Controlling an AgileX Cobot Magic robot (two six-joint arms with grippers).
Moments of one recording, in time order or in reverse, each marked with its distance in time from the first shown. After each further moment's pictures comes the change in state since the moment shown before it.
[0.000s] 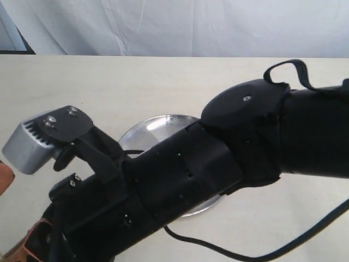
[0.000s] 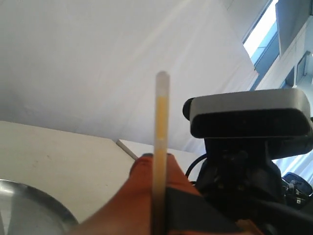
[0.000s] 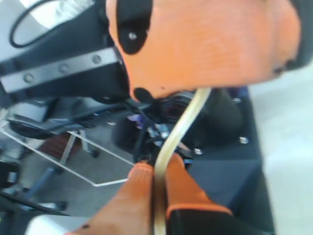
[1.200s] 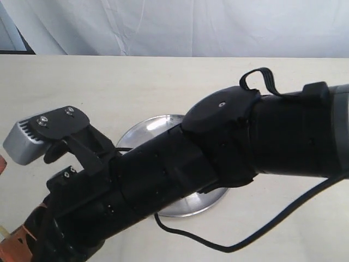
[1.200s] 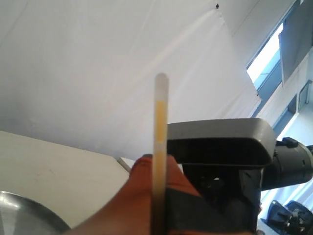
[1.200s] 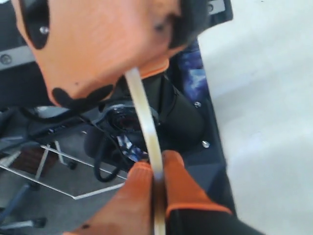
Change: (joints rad) left arm 0.000 0.002 0.031 -0.178 0.035 0.107; right arm 0.008 0.079 -0.026 -0.006 -0.113 0.025
